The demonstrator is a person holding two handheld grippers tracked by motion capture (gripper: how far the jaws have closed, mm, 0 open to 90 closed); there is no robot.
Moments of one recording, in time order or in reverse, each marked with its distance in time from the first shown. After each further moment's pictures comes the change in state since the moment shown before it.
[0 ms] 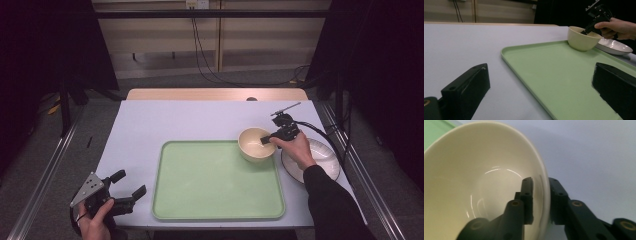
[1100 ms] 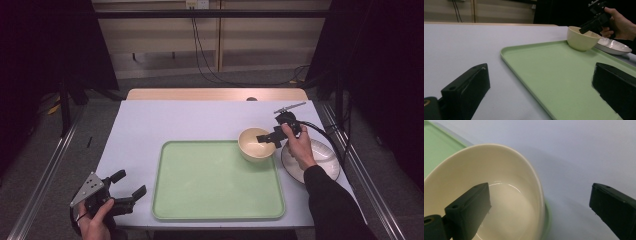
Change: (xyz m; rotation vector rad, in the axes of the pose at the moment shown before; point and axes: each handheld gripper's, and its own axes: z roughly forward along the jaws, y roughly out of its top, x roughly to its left) left arm 0.000 0.000 0.000 0.000 -0.005 0.003; right arm -0.001 0.000 -0.008 -0.148 -0.020 -0.044
